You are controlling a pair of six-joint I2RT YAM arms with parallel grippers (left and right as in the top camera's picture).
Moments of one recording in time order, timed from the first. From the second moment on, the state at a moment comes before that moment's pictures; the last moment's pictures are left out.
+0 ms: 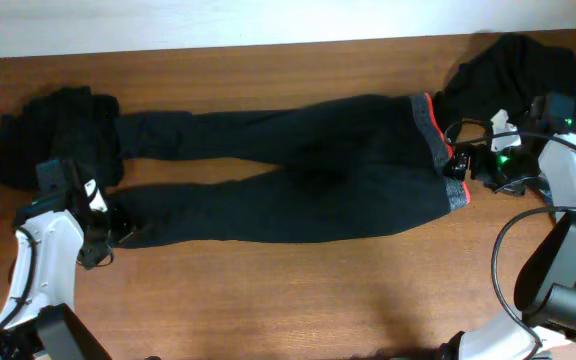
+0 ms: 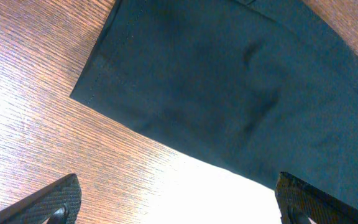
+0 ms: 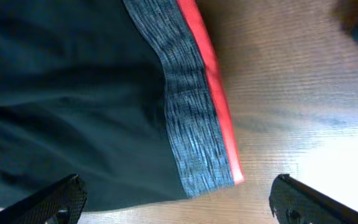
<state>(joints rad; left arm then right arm) 0.34 1.55 1.00 -0.86 0.14 -0.23 -0.41 1.83 1.35 -0.95 -0.36 -0.17</state>
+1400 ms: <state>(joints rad) 0.45 1.71 0.87 -0.39 0.26 -0.15 -0.40 1.83 1.19 -0.75 -0.43 -0.24</state>
